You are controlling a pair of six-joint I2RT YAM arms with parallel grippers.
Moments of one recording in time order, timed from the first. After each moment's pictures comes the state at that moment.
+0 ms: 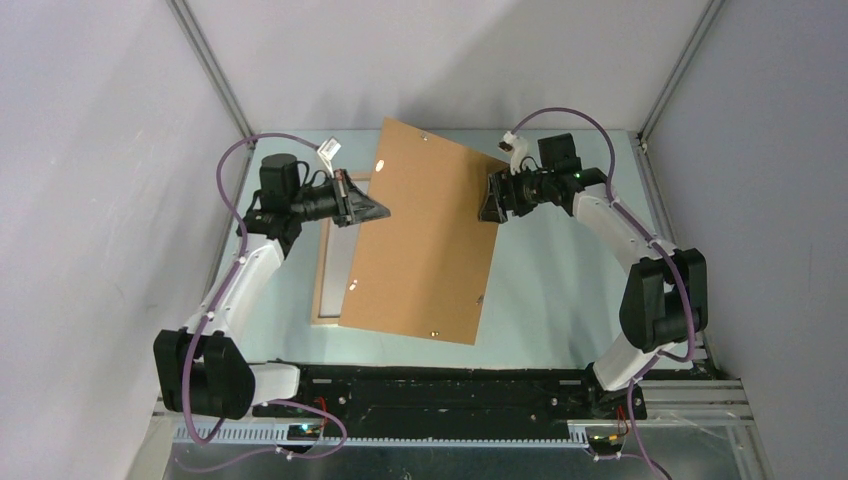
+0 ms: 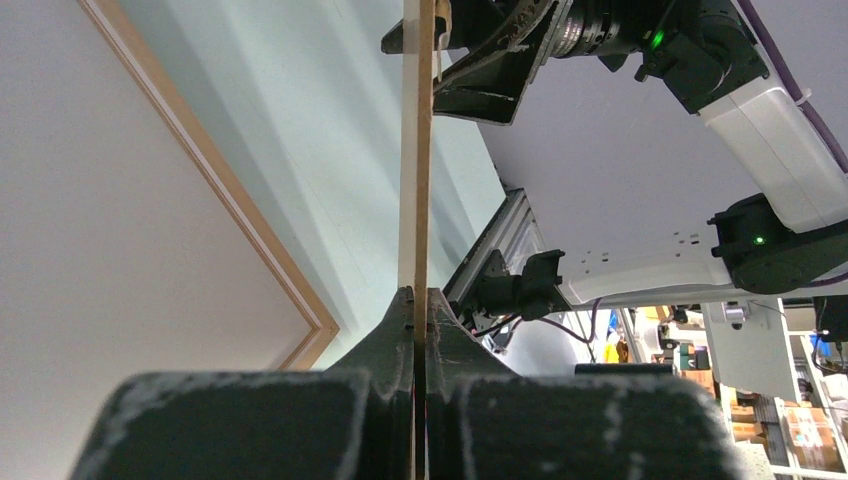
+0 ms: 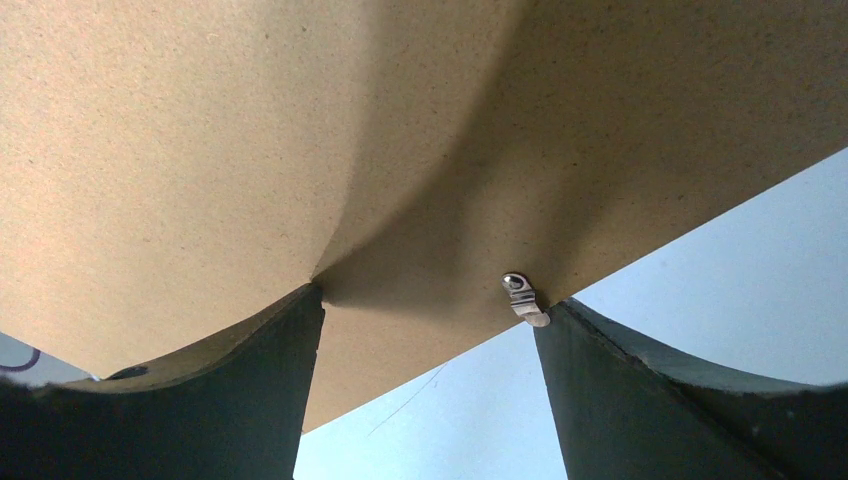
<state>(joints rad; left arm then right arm) -0.12 1.26 1.04 -0.23 0.97 -0.59 0.28 1.65 1.36 -0.51 -0.63 -0.06</state>
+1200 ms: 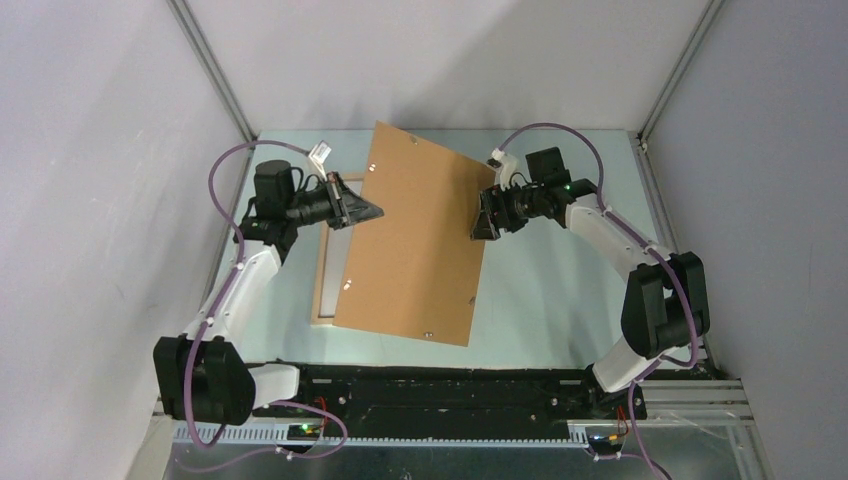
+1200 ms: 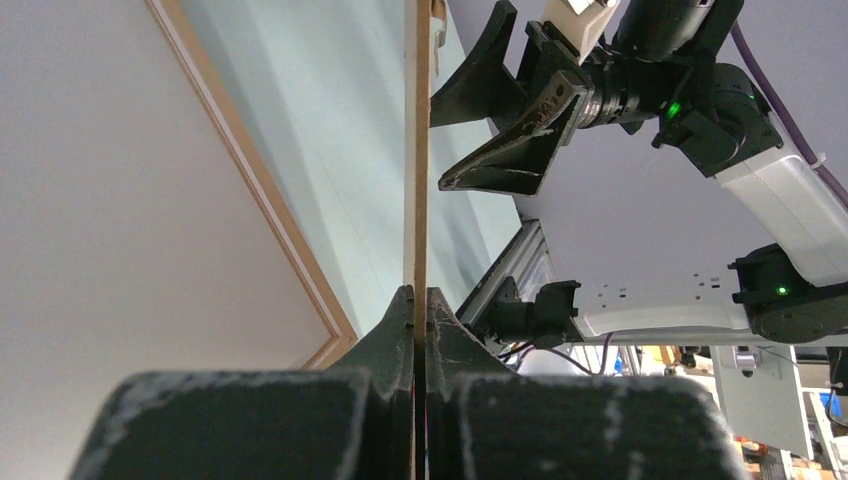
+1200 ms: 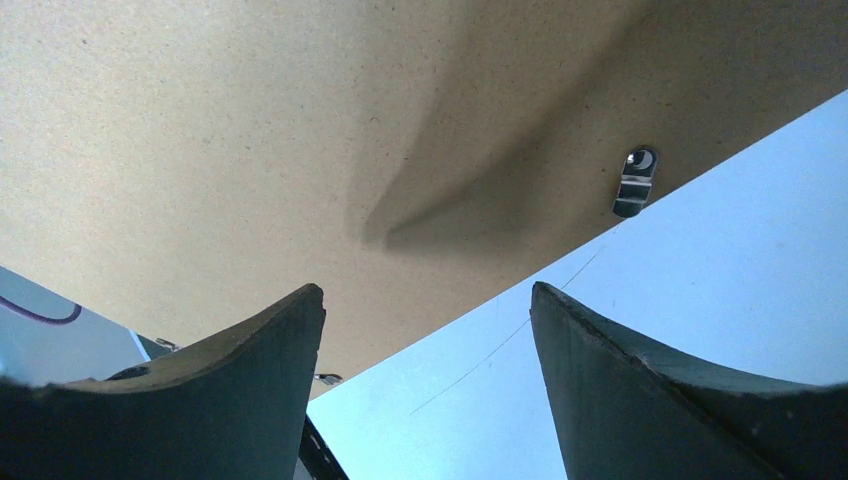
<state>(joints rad) -0.08 1.23 0.99 -0.19 0.92 -0.62 0.34 1.61 1.27 -0.52 -0.65 -0.04</state>
